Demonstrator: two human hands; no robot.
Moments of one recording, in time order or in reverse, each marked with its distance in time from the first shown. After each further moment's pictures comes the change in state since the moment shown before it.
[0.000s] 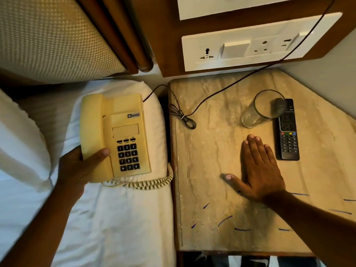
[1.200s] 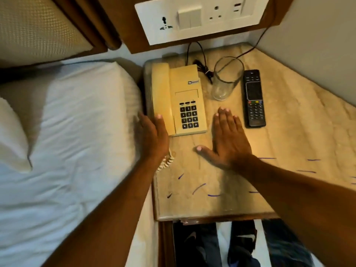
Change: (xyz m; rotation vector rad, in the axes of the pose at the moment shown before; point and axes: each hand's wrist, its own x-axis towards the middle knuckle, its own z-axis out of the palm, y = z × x) left_hand -0.073 0.008 0.230 0.353 0.064 0.201; right_hand -0.004 -0.003 0.002 0.035 0.042 -0.008
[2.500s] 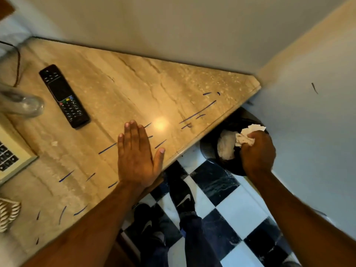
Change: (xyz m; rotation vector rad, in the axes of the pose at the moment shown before) left_hand -0.227 0.086 0.219 0.692 -0.394 1.038; right_hand -0.341 0.274 0.004 0.468 0.430 1.352
